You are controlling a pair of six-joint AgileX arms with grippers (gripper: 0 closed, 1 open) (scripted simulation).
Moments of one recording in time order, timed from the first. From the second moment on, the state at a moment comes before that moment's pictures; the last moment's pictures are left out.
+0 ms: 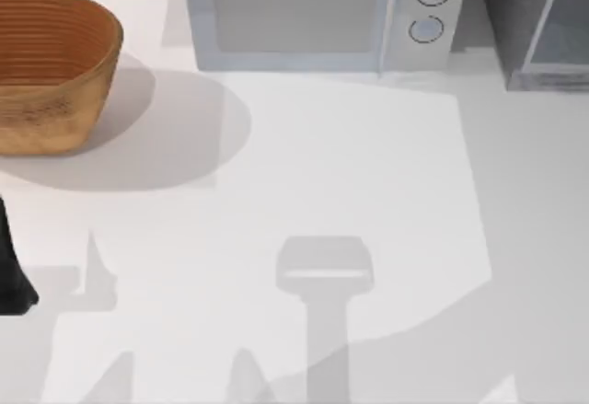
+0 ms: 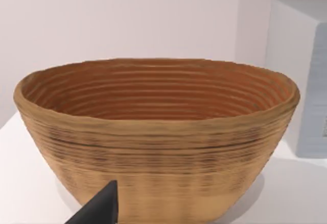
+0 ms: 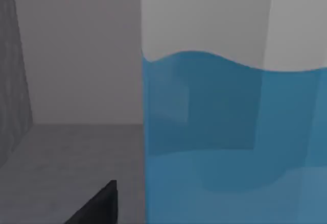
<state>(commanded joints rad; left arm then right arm) 0.00 0.00 0.00 0.00 0.00 0.00 -0.24 2.22 1.11 1.11 -0.21 0.01</state>
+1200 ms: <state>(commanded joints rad) 0.00 0.00 0.00 0.00 0.00 0.00 -0.22 2.31 1.29 1.02 -0.19 0.01</state>
